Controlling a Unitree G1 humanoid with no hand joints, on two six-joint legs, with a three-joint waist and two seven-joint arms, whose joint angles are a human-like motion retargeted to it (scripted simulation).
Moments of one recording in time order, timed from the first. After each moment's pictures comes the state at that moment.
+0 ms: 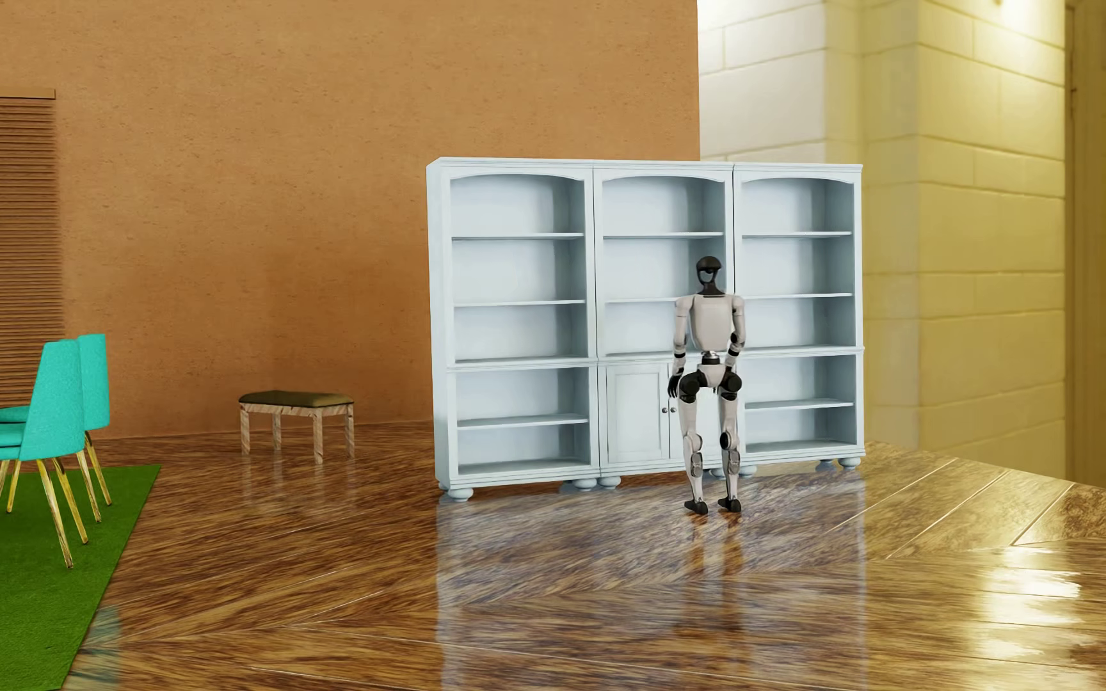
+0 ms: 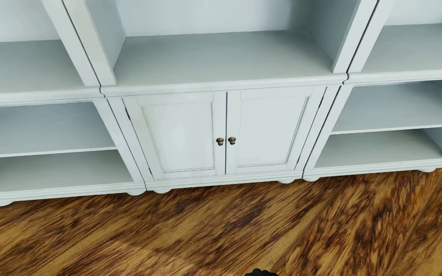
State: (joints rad) body -0.03 0.03 -0.01 0.00 0.07 0.02 0.07 0.02 0.03 0.26 0.17 0.00 -0.02 -0.26 -0.23 0.13 -0.13 0.01 -0.05 -0.53 0.47 0.87 0.94 0.83 -0.81 0.25 0.08 -0.01 -0.09
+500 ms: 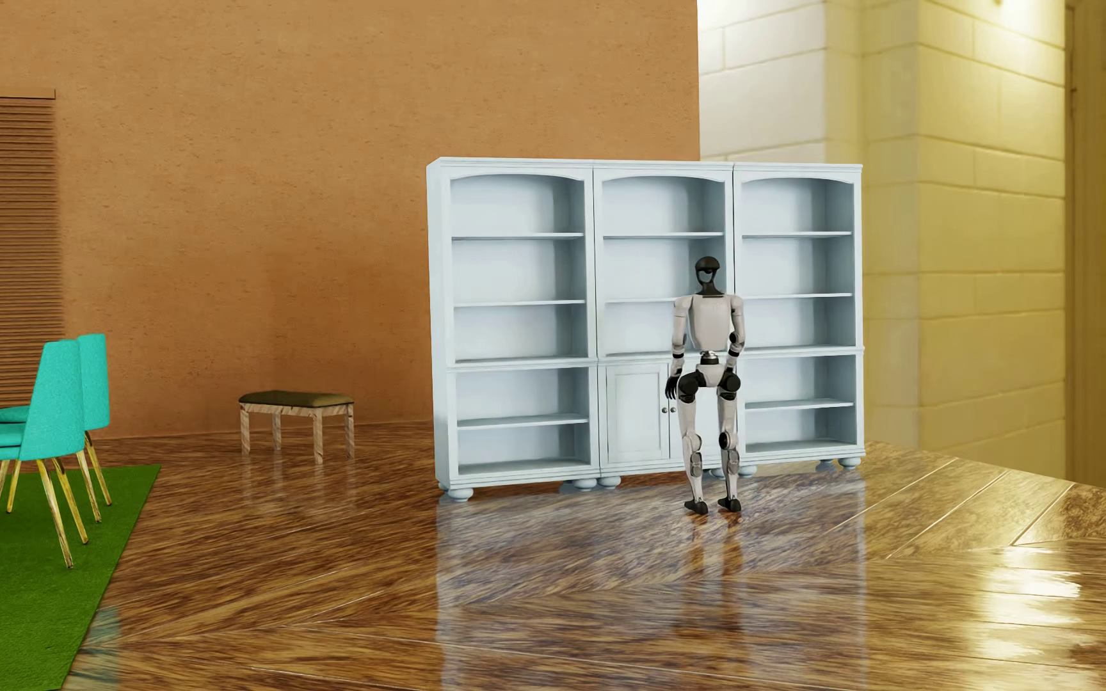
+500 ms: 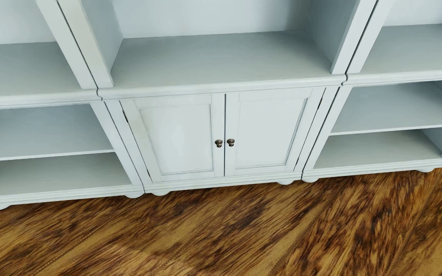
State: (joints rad) body 0.00 0.05 -0.01 0.00 0.07 0.02 0.08 0.02 0.05 0.26 0.19 0.02 0.03 -0.28 -0.25 0.14 -0.12 0.01 -0.05 -0.51 0.45 0.90 0.96 0.83 -0.82 0.25 0.09 0.01 -0.08
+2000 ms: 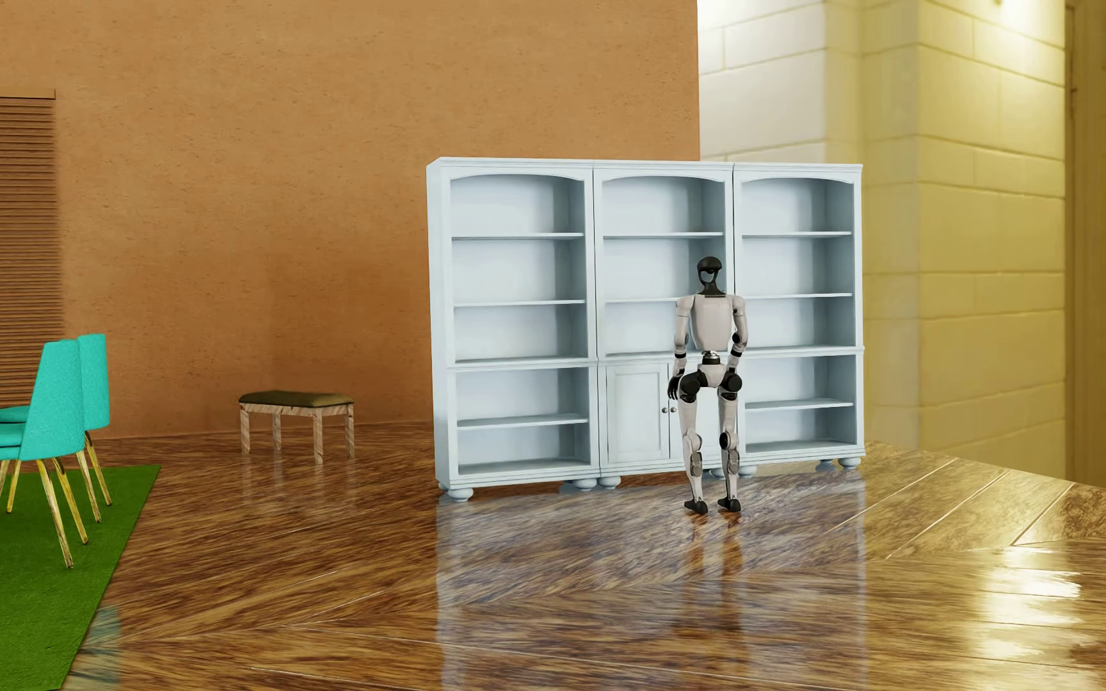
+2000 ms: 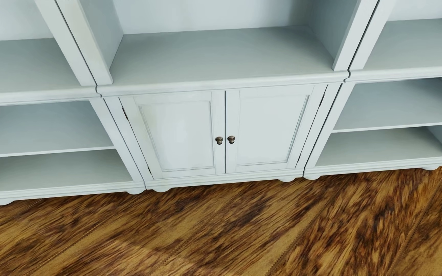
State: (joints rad) body -0.02 0.05 0.00 0.00 0.08 0.02 0.07 0.01 0.06 0.30 0.19 0.03 0.00 -0.28 -0.25 0.15 -0.17 0.00 -0.06 -0.56 0.56 0.88 0.95 0.81 -0.79 0.26 0.07 0.02 -0.08
